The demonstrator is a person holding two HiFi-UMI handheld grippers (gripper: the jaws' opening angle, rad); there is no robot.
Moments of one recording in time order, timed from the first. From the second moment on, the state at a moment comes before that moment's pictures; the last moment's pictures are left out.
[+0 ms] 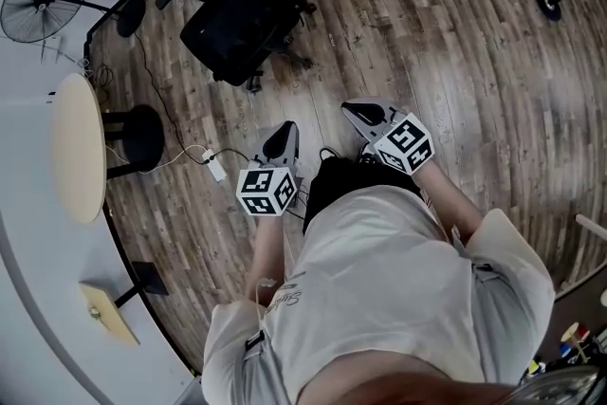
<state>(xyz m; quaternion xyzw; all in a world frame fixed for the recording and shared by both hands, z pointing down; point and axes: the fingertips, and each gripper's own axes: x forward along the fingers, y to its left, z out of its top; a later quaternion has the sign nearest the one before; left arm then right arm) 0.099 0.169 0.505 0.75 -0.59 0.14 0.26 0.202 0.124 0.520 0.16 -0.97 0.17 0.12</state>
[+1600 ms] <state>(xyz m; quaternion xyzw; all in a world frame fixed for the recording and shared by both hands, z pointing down) -0.035 0.005 0.527 0.74 -0.60 0.09 0.29 0.072 -0.046 0.510 0.14 -0.96 0.13 0.19</state>
